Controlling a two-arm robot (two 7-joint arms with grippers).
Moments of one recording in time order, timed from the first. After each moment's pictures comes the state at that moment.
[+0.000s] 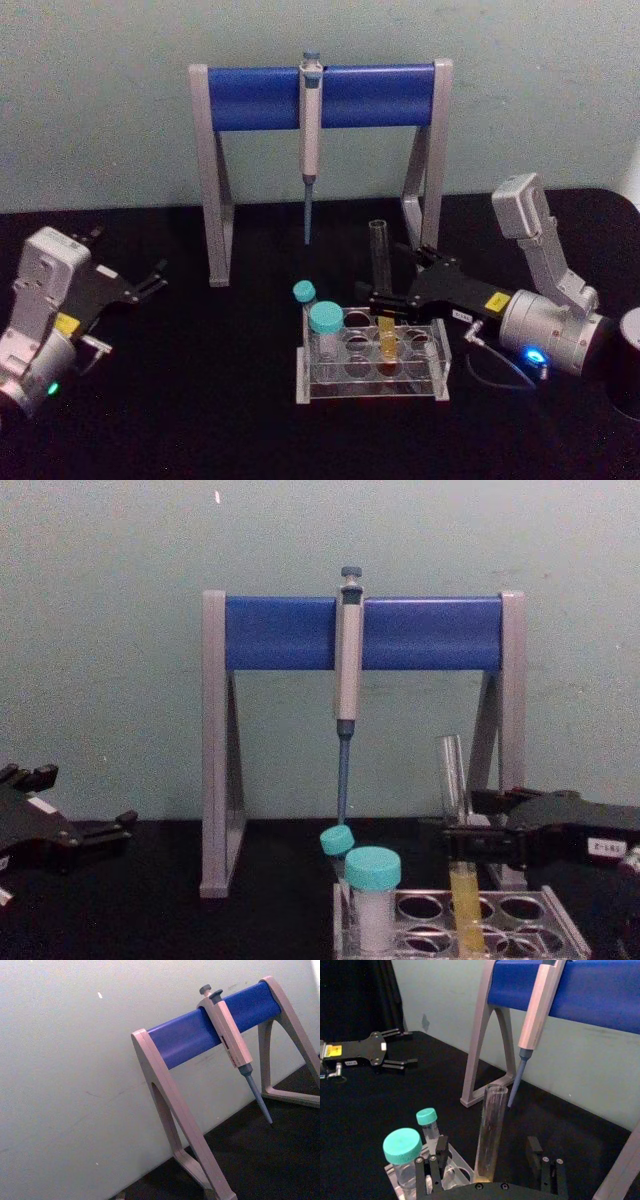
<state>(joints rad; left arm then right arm) -0.20 0.60 0.45 -1.41 -0.25 -0.12 0.03 0.34 0.48 -0.47 -1.39 0.47 0.11 0.55</state>
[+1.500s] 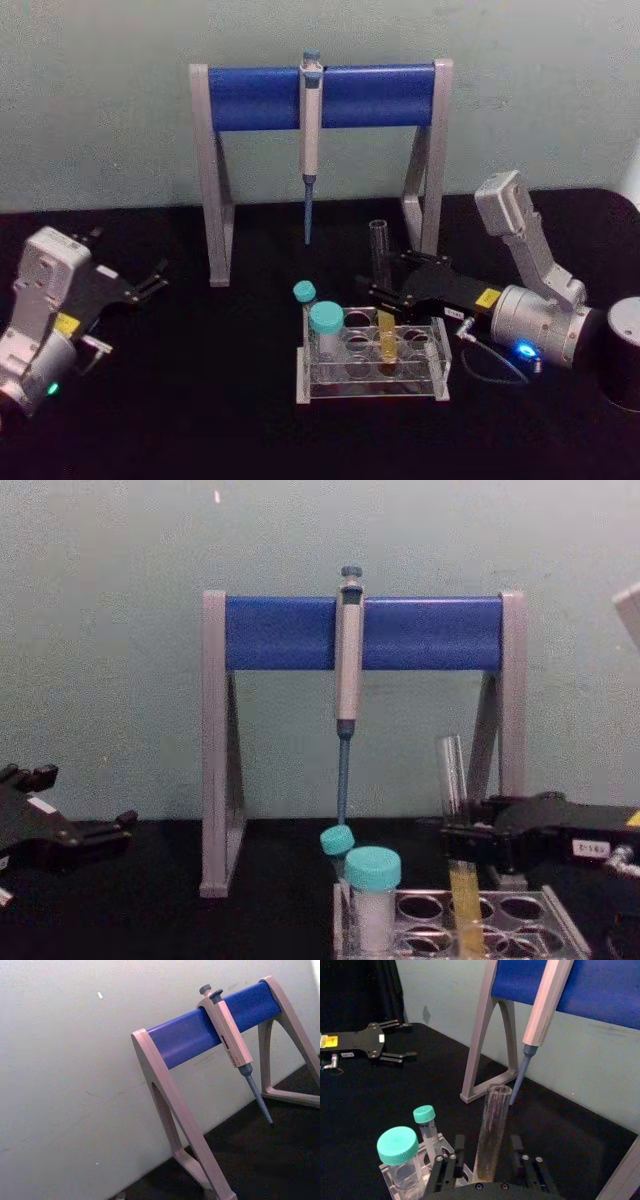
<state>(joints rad) -0.20 0.60 0.45 -1.41 -0.25 -0.12 0.03 0.38 0.47 -0.50 -1.36 0.45 0.12 0.56</state>
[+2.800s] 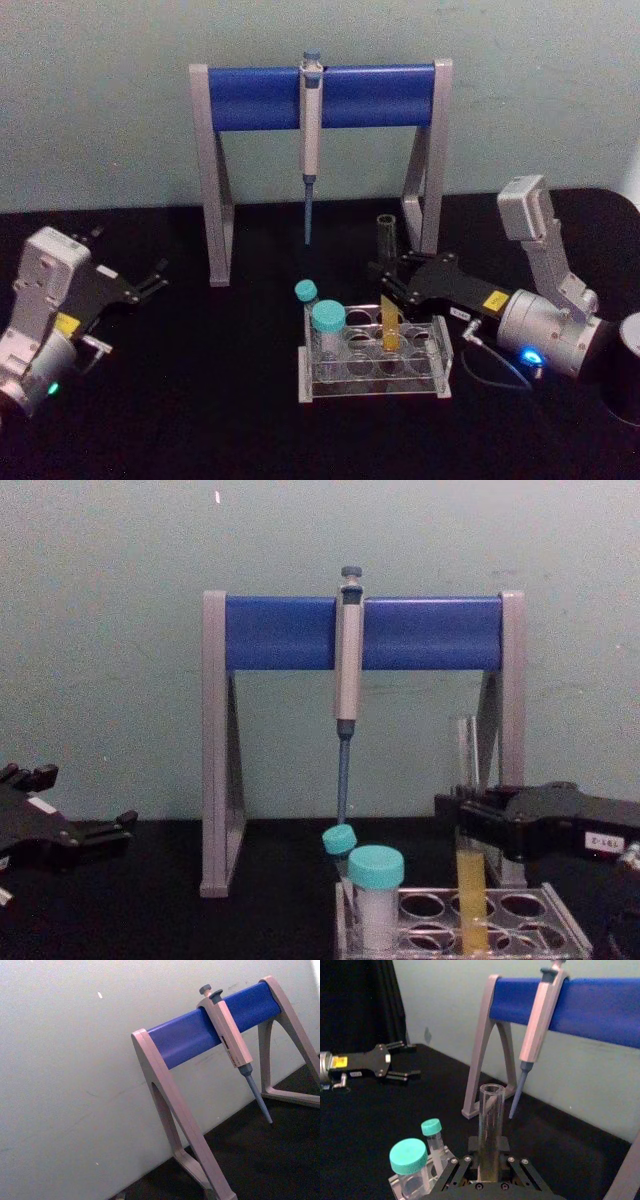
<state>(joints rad) -0.20 0.60 0.45 -1.41 -0.25 -0.12 0.03 0.34 0.47 -0.47 -1.38 0.48 0.05 0.56</state>
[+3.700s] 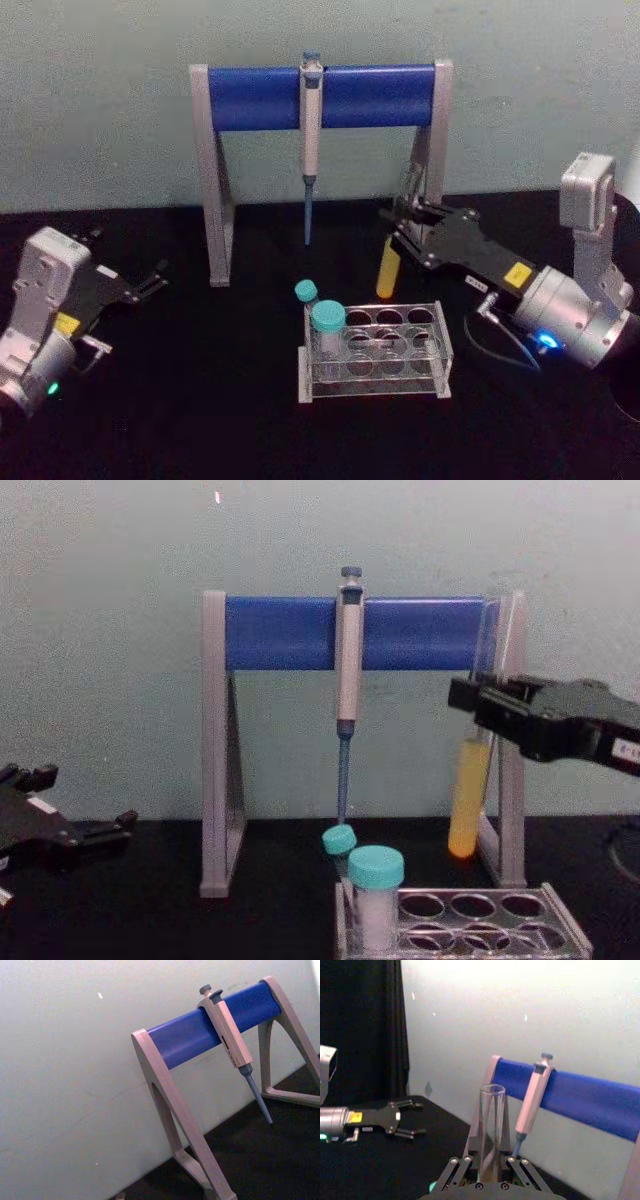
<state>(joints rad) -0.20 0.60 0.45 -1.41 -0.25 -0.12 0.03 0.26 0.46 -0.38 -1.50 0.51 -0.13 0.56</state>
